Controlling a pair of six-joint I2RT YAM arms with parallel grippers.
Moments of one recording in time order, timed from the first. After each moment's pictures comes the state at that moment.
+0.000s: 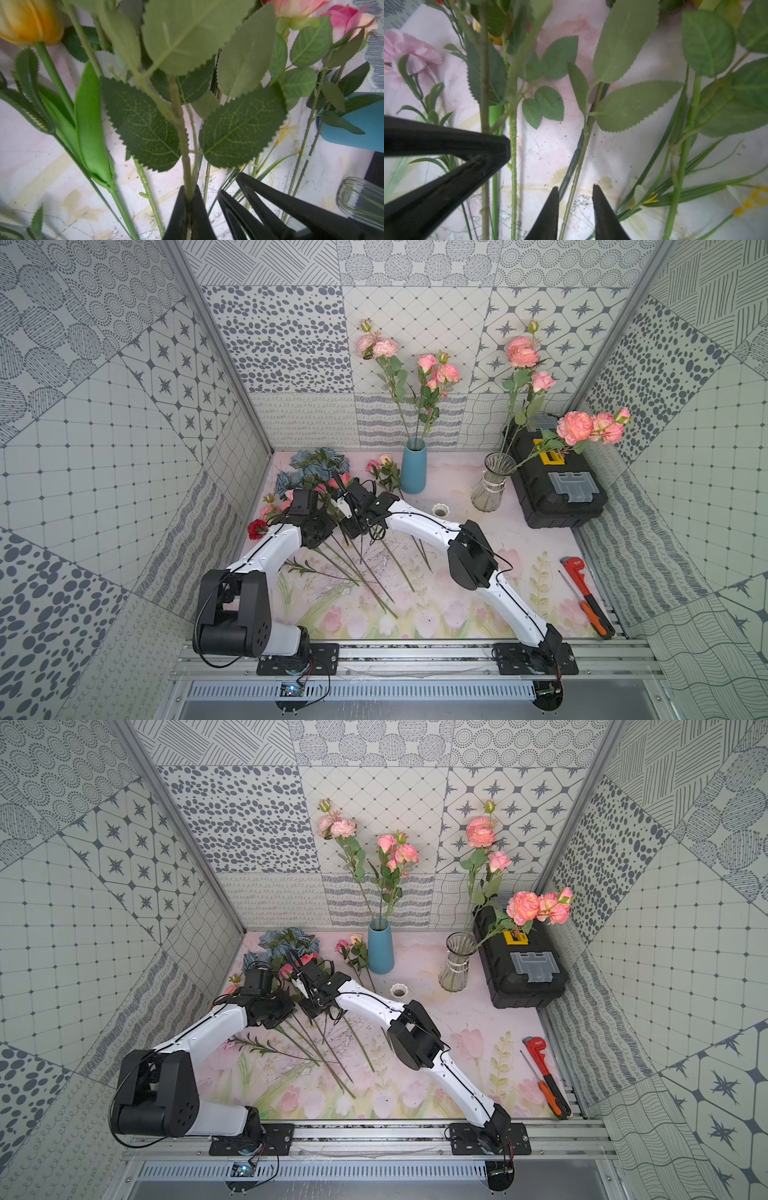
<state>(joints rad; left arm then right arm) -0.08 1.42 0.85 -0.46 0.12 -0.78 0.95 2.52 2.33 -0.74 -0.10 0.13</state>
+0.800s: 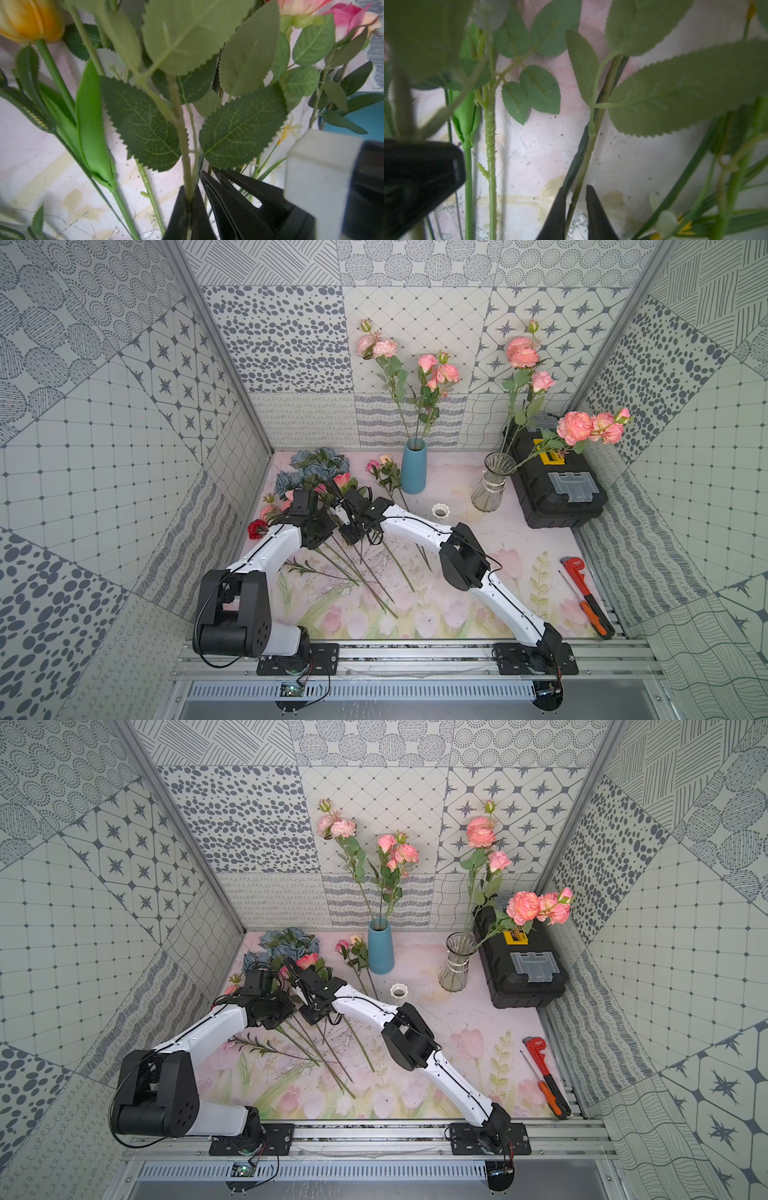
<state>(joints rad) -0.08 1.42 0.84 -0.46 0.12 -0.78 0.96 2.61 2.37 -0.77 -0.09 0.12</state>
